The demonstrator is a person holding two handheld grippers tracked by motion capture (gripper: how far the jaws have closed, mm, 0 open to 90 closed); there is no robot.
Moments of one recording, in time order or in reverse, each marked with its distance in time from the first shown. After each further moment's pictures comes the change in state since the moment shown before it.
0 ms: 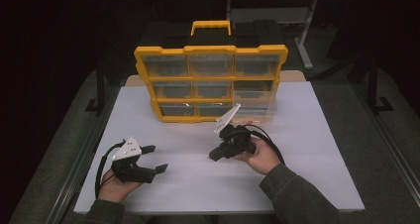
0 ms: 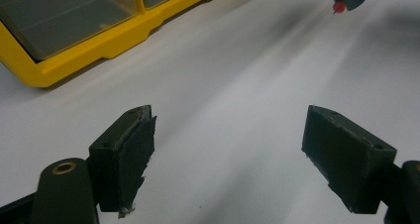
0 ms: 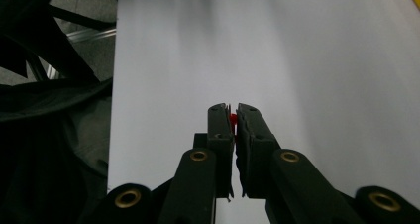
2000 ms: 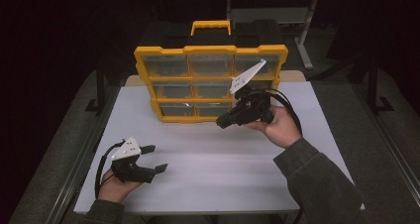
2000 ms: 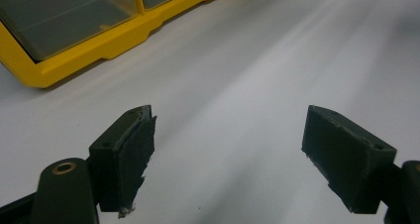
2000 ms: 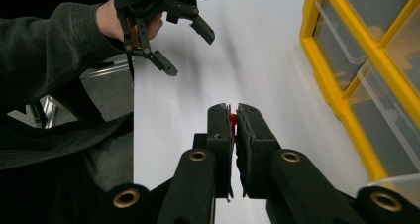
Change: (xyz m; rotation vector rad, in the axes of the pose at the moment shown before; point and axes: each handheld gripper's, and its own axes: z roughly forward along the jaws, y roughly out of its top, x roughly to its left) left arm 0.001 0.001 0.000 -0.008 -0.006 0.000; right arm 0.002 0.048 -0.106 -0.127 -0.070 -0.033
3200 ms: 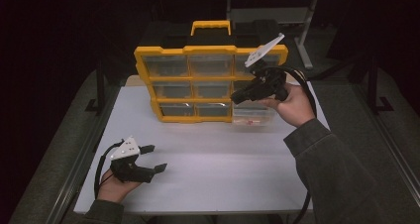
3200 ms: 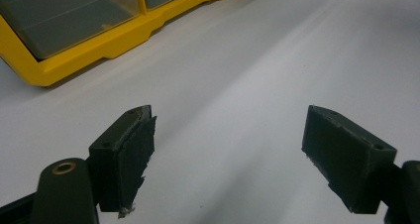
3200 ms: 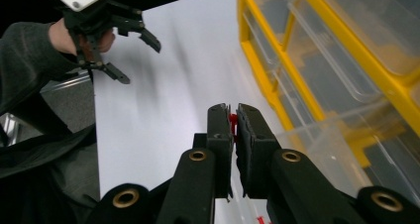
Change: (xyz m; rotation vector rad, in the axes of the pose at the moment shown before) left arm 0.000 -0.001 0.000 -0.006 0.000 -0.018; right arm -0.033 0.008 -0.047 -0.006 -0.129 0.080
